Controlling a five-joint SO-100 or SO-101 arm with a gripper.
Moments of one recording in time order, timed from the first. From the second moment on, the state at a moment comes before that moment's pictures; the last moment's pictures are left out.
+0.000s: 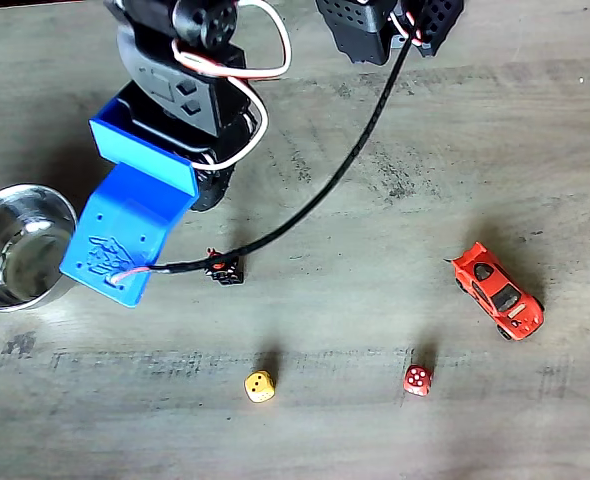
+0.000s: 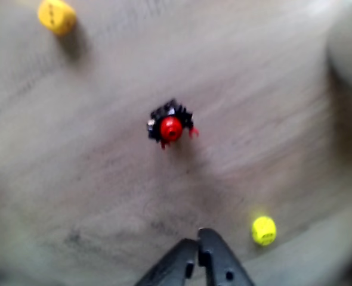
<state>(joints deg) 24.3 102.7 93.7 71.1 -84.0</state>
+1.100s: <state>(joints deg) 24.3 92.4 84.6 67.5 -34.6</state>
